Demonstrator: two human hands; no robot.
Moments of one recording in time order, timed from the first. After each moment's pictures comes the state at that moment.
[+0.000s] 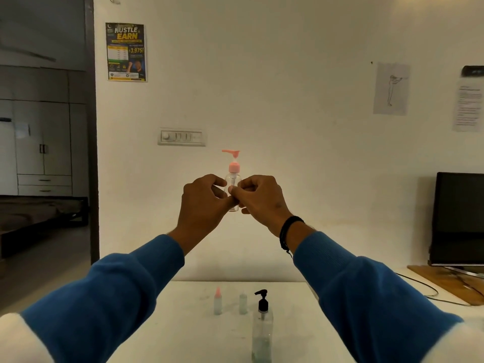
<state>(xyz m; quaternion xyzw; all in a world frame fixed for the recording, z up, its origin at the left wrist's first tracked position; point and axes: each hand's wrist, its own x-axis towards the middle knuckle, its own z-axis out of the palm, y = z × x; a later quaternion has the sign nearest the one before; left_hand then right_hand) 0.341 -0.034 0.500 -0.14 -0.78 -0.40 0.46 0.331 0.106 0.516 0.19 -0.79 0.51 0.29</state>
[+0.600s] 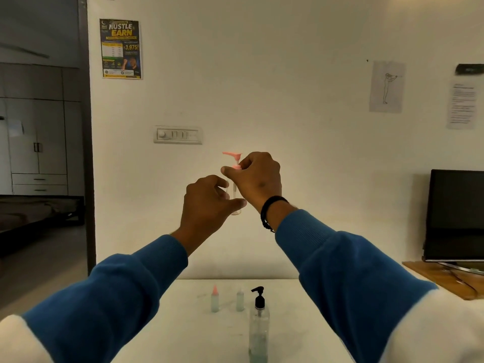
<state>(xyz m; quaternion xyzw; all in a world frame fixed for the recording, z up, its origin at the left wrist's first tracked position) 0.344 -0.020 0.498 -0.11 -0.80 -0.38 0.44 0.343 0.097 0.548 0.14 -0.79 0.45 0.39</state>
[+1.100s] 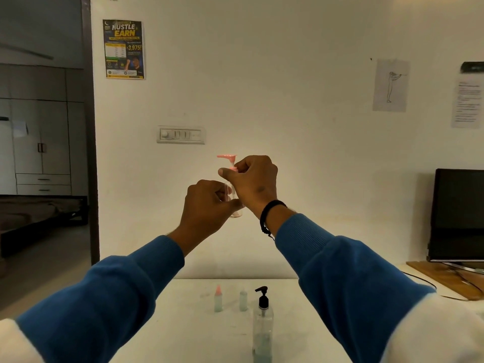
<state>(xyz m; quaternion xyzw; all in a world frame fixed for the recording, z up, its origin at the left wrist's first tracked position) 0.341 -0.029 0.496 -0.17 -0.81 -0.35 0.44 0.345 0.085 0.542 0.17 -0.76 0.49 0.38</state>
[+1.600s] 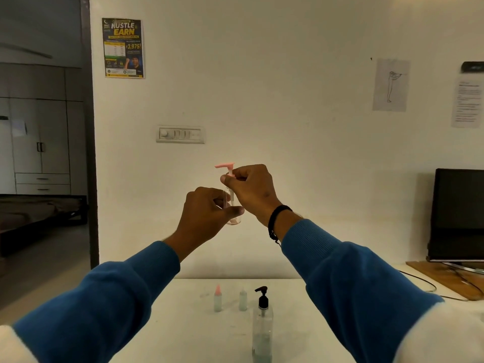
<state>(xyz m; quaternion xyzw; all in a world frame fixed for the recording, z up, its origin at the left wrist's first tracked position) 0.341 -0.035 0.485 -0.18 -0.82 -0.35 0.41 0.345 0.090 0.532 0.21 -0.77 0.51 0.31</state>
